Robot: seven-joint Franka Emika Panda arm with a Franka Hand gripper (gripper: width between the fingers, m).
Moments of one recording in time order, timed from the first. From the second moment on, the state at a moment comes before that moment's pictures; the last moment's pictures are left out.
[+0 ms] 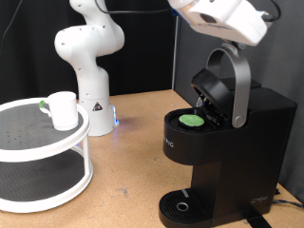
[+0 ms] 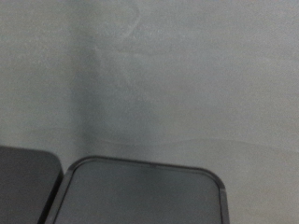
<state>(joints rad) 0.43 -0.12 -0.29 -2.07 0.89 1.94 -1.07</state>
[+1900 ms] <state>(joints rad) 0.33 -0.14 -0.41 -2.17 0.74 1.88 -1.28</state>
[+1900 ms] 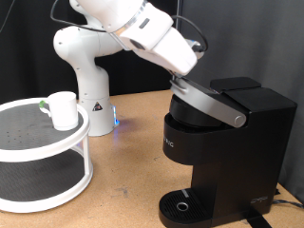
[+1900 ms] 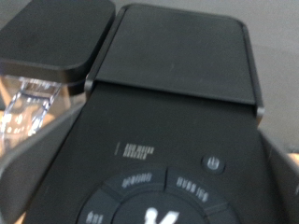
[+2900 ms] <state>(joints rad) 0.31 -0.11 -0.42 -2.21 0.69 1.94 -1.27</state>
